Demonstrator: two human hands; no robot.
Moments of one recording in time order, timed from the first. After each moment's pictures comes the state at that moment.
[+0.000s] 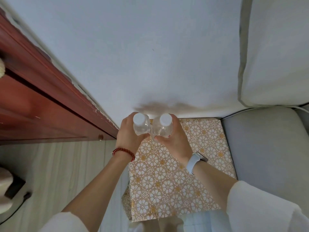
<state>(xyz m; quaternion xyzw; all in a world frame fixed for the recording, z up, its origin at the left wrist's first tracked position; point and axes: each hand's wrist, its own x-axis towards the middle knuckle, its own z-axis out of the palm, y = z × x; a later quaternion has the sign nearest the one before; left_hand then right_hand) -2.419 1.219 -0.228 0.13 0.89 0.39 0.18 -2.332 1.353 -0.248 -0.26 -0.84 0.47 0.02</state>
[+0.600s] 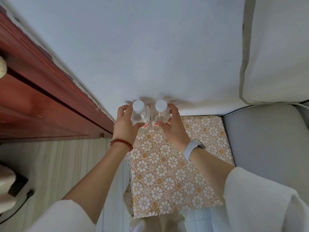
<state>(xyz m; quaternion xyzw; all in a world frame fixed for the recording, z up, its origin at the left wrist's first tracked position) -2.437 1.218 -0.221 0.15 0.90 0.38 0.13 -2.362 1.356 -0.244 -0.28 -0.81 0.52 0.01</state>
